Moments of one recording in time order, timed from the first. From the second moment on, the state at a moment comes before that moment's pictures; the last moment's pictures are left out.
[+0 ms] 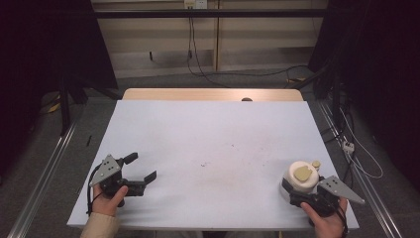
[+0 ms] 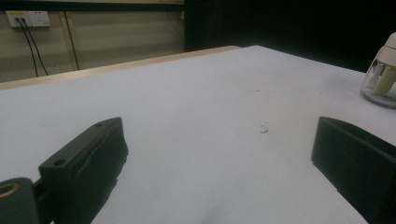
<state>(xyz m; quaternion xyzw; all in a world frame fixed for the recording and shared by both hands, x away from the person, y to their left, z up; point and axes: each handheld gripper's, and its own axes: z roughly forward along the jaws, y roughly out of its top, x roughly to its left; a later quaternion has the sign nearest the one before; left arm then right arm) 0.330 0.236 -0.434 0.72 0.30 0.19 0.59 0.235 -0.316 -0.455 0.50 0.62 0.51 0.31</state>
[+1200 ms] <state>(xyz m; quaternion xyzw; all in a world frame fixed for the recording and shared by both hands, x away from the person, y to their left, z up) 0.331 0.236 -0.436 0.74 0.30 0.19 0.58 0.245 -0.312 -0.452 0.51 0.62 0.50 0.32</state>
